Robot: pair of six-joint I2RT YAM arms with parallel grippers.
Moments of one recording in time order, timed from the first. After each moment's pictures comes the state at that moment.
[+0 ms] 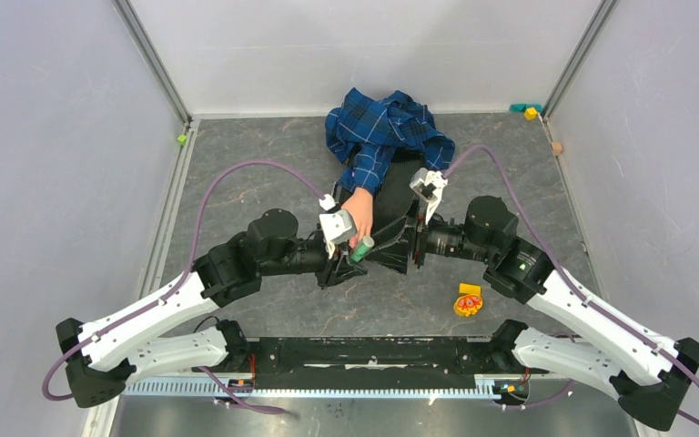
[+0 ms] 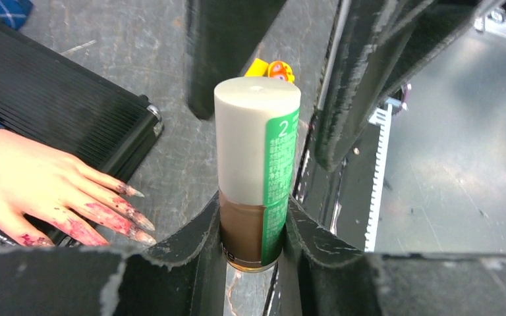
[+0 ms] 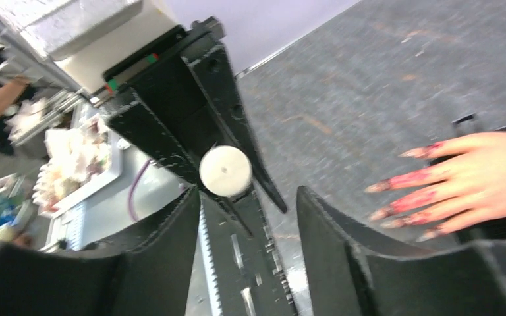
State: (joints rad) left arm -1.00 0.91 0.93 -0.38 0.33 -0.02; right arm 0.83 0.90 0.90 -0.12 -0.51 0.40
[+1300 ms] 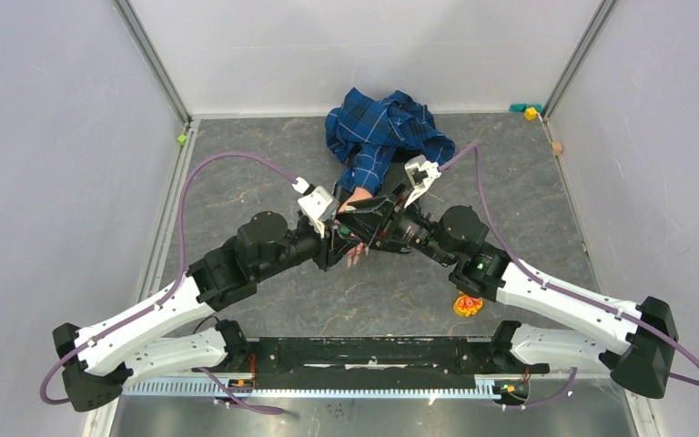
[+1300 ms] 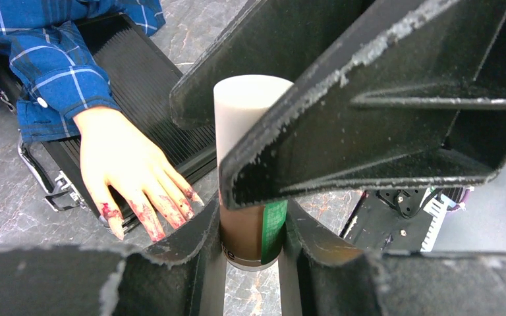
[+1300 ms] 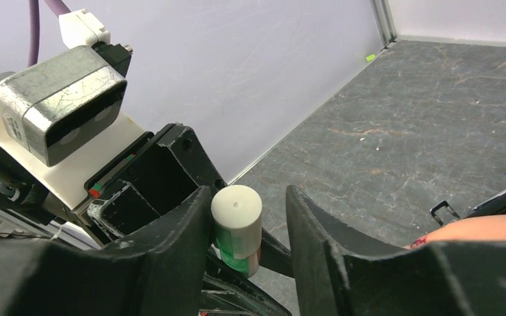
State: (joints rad) left arm -1.00 0.87 0.89 -0.25 -0.02 -0.18; right arm 0.99 1.06 0.83 0.39 -0.01 0.54
